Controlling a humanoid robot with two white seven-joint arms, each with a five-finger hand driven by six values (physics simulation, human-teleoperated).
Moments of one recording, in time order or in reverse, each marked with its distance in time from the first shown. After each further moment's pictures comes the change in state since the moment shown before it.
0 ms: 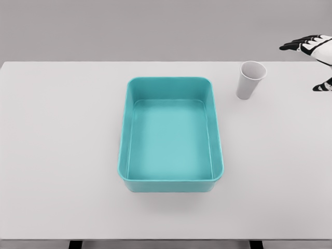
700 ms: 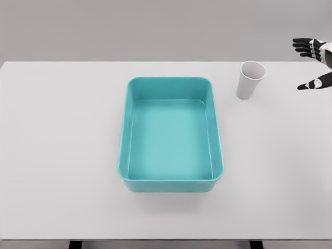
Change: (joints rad) left arm 0.000 0.000 0.000 0.000 0.000 0.000 0.000; right arm -0.098 0.348 -0.001 0.645 -0.572 0.092 0.293
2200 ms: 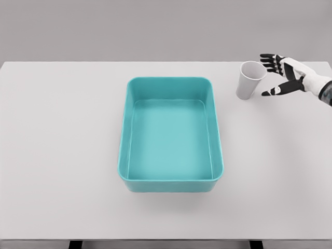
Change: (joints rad) left arm 0.000 0.000 0.000 0.000 0.000 0.000 0.000; right arm -0.117 0.295 0.003 0.366 0.131 0.008 0.001
